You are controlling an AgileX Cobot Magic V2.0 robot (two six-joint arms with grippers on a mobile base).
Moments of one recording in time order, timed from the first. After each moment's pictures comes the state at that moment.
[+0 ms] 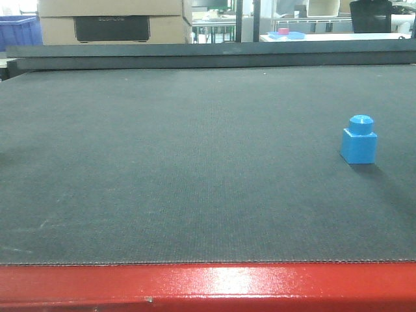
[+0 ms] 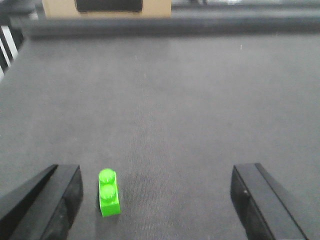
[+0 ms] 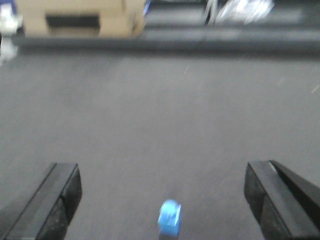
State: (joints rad) left arm -0.07 0.67 -1.03 -0.02 0.80 0.02; right arm 0.25 0.79 -1.08 0.11 0.74 0.01
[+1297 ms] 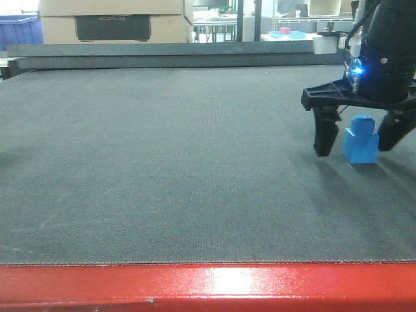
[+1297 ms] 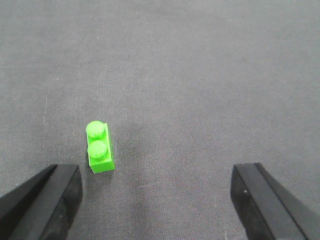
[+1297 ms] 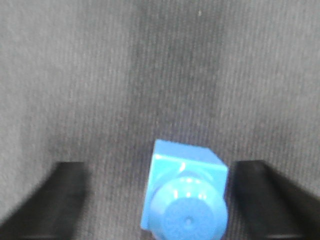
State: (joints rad) left arm -0.08 0.91 -1.05 -0.02 0.85 0.02; right arm 0.30 1.80 -1.23 0.00 0.74 0.17
